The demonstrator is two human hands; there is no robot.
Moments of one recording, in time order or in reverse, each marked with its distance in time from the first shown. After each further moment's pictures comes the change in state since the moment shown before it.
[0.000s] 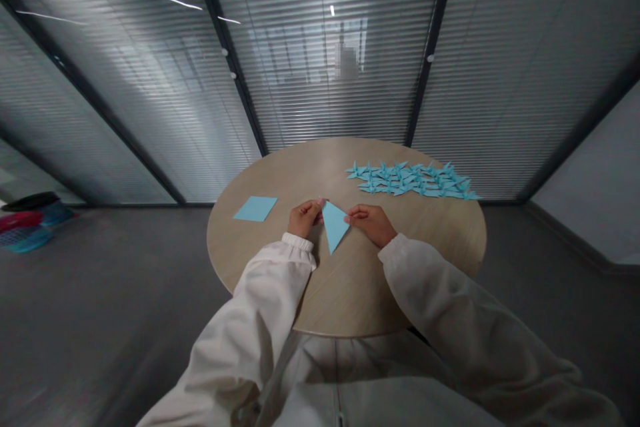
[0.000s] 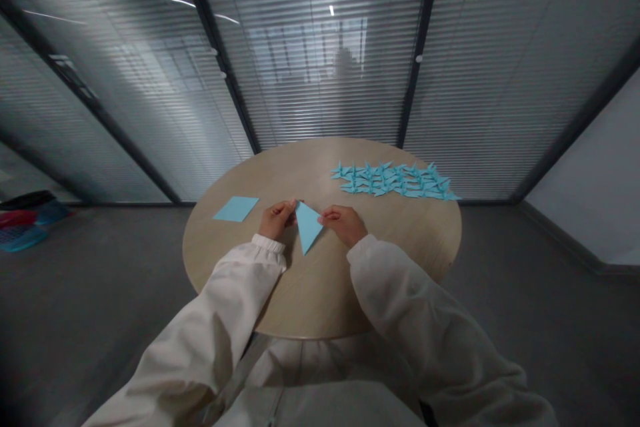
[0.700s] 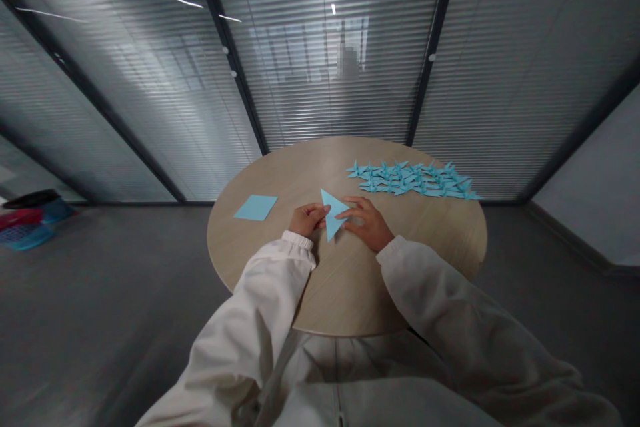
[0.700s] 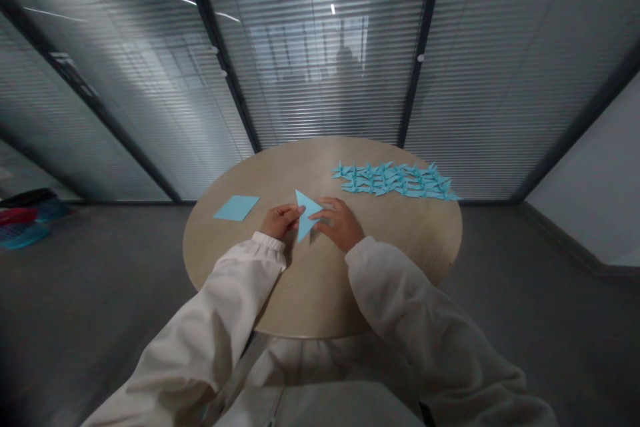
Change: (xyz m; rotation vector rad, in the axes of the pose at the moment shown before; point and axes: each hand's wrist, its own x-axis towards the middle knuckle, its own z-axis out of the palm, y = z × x) left_hand 0.001 -0.003 0.002 -0.063 -0.084 -0.133; right_hand -0.008 -0.009 0.001 -0.437 0.026 -0.527
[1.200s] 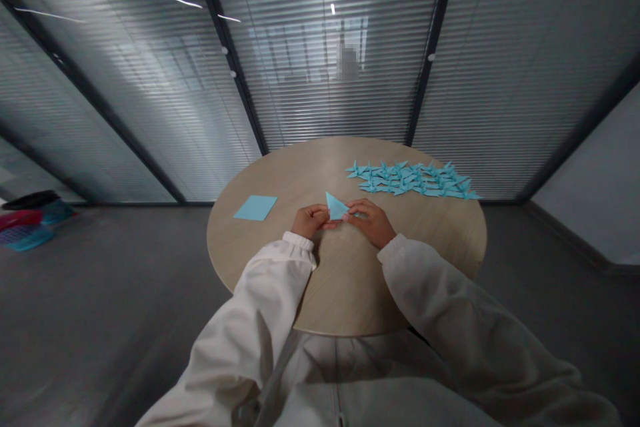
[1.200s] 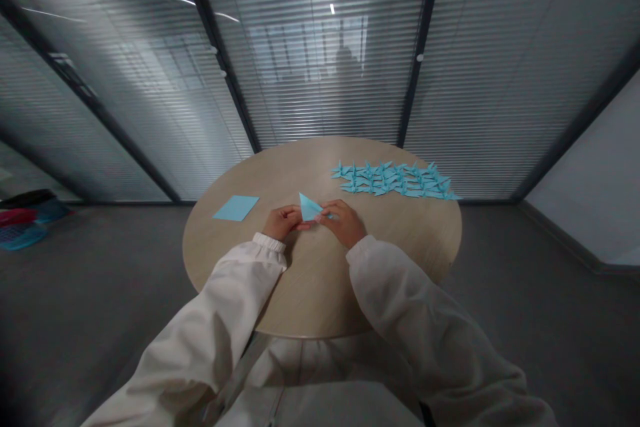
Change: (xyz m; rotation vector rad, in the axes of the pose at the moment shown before) left_hand -0.004 0.000 0.003 0.012 -0.129 0.004; right_hand 0.003 0.005 0.000 0.152 0.076 0.163
